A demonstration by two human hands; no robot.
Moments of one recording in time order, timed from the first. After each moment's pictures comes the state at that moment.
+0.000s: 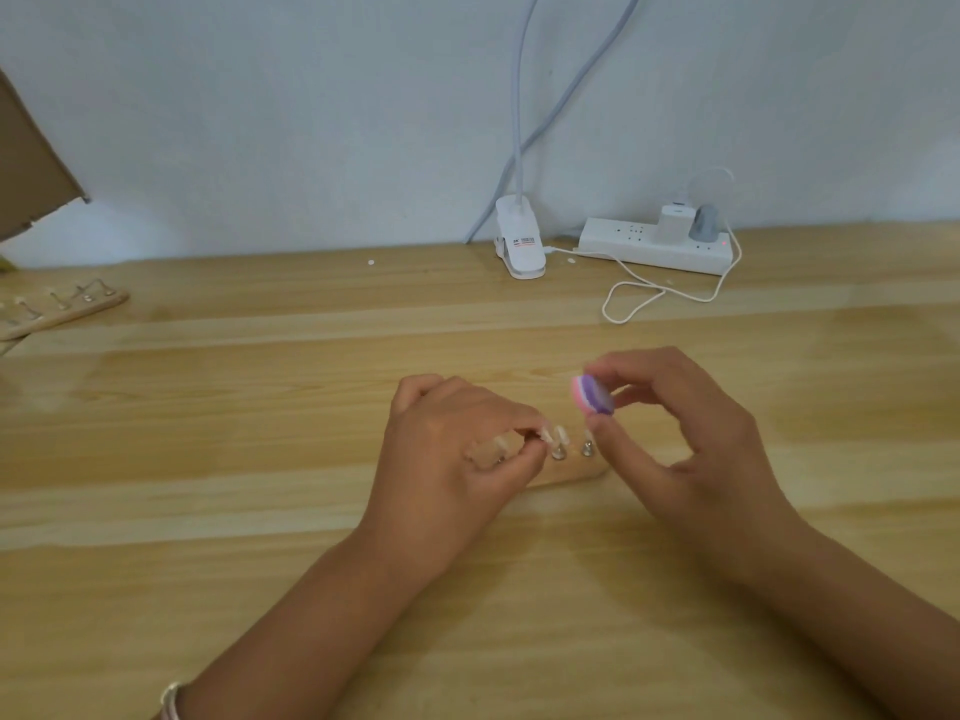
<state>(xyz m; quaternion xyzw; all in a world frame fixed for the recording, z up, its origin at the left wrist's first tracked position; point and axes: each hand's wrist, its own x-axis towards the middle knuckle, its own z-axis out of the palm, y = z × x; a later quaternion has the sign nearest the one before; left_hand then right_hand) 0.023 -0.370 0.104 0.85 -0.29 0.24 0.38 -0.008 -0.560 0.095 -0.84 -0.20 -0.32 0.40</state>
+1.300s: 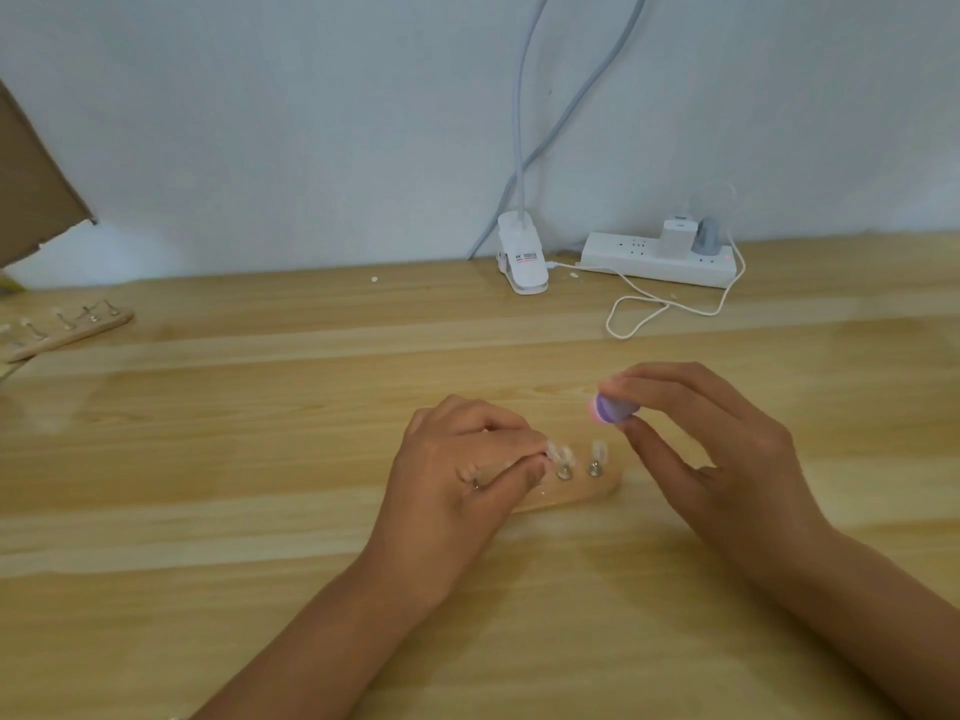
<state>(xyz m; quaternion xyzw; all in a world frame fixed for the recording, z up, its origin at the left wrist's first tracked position) 0.027 -0.365 0.097 0.83 -0.29 0.18 0.43 0.002 -0.578 0.091 -0.84 -0.24 -0.40 0.28</state>
